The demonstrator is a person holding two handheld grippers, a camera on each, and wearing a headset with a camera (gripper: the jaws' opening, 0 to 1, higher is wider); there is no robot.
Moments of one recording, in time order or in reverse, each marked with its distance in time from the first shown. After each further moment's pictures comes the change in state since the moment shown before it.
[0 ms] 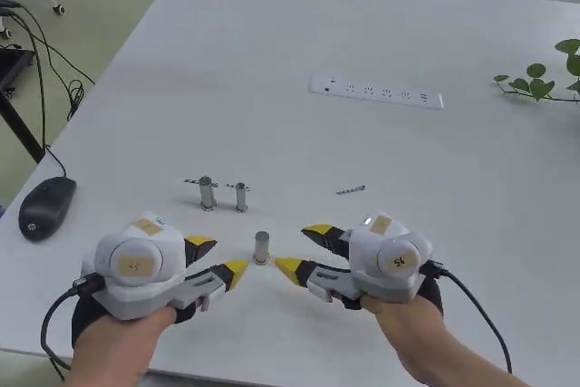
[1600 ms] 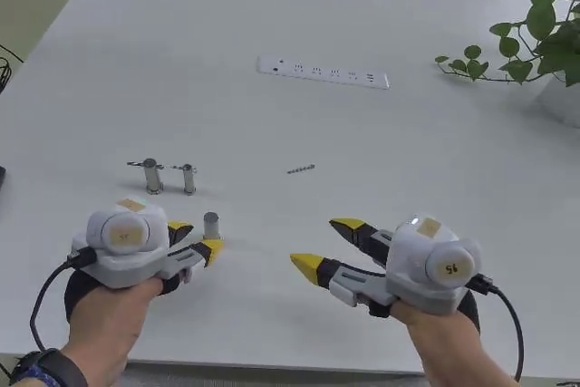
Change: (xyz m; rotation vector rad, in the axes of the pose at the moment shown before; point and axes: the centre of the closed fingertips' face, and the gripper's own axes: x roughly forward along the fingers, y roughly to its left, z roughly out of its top) left arm 0.054 -0.009 -0.016 -0.065 0.027 -0.017; right arm -0.100 -0.023 -0.015 0.142 -0.028 -0.168
